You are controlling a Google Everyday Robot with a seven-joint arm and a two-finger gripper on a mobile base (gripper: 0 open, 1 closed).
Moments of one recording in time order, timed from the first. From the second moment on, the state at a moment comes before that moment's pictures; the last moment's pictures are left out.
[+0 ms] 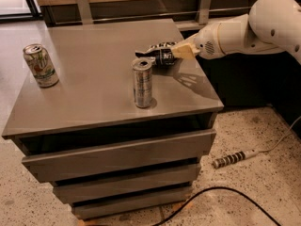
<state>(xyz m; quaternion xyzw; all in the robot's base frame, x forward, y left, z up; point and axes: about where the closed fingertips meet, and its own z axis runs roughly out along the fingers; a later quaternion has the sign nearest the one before) 0.686 -0.096 0.901 -0.42 0.76 0.21 0.46</state>
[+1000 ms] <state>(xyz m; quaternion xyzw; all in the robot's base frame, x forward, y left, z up) 0.630 -0.105 0.887 -0.40 0.78 0.24 0.42</state>
